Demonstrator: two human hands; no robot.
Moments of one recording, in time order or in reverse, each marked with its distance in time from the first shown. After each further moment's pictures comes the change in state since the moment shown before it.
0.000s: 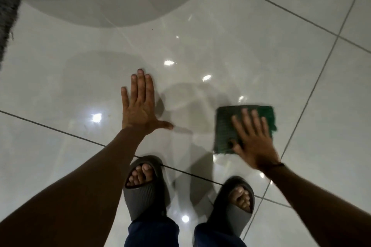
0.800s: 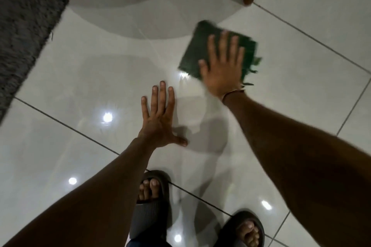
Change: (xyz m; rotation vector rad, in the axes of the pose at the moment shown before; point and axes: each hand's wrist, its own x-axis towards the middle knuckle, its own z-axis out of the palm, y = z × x) left_hand 0.012 -0.010 0.008 -0.165 -0.061 0.015; right_hand 0.285 -0.122 -0.115 0.054 0.278 0.068
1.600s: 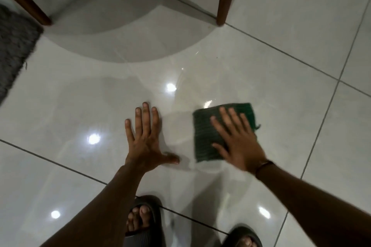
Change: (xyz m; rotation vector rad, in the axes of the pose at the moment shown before) left_hand 0.004 -0.002 0.007 -0.049 0.040 0.025; right_hand -0.159 0.106 0.015 -0.117 -0.111 -0.321
